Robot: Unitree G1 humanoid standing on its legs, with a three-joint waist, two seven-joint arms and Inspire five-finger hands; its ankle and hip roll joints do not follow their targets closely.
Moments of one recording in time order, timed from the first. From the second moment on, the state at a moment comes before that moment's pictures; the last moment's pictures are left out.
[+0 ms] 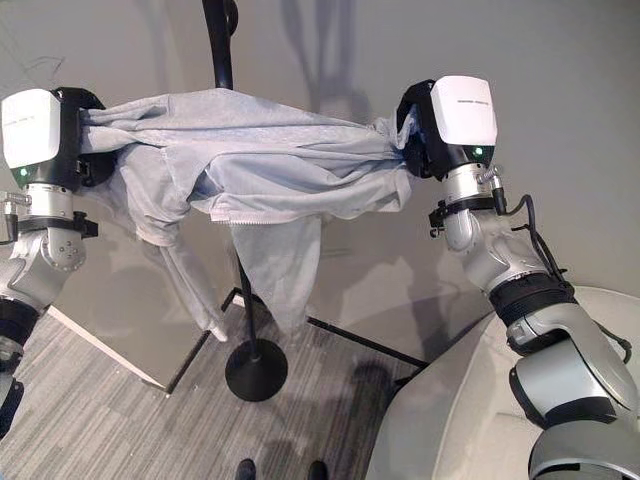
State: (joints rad) left arm -0.79 0.81 -0.41 0.75 0.35 -0.17 0.64; right arm -0.96 -0.85 0.64 0.64 -0.34 -0.11 -0.54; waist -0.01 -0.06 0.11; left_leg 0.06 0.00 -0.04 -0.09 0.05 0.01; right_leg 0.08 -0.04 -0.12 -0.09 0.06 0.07
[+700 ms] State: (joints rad) left arm -0.25 0.21 -0.16 0.37 -0.30 -0.18 0.56; right arm -0.29 -0.29 0.40 0.37 -0.05 -0.12 -0.44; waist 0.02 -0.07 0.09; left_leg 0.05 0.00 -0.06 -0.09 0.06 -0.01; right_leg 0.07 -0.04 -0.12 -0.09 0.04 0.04
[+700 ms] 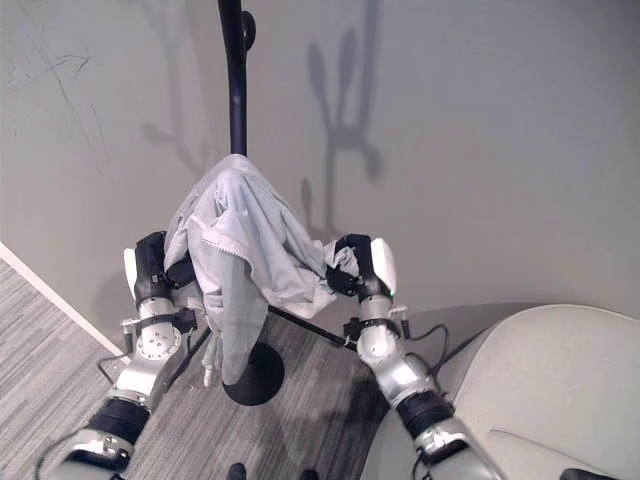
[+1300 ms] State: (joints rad) left arm 0.04 0.35 -0.07 0.11 -0.50 -0.13 0.31; right arm -0.13 -0.54 0.20 0.04 -0.04 -0.12 -0.25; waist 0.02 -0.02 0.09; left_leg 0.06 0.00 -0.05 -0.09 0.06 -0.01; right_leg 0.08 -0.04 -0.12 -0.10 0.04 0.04
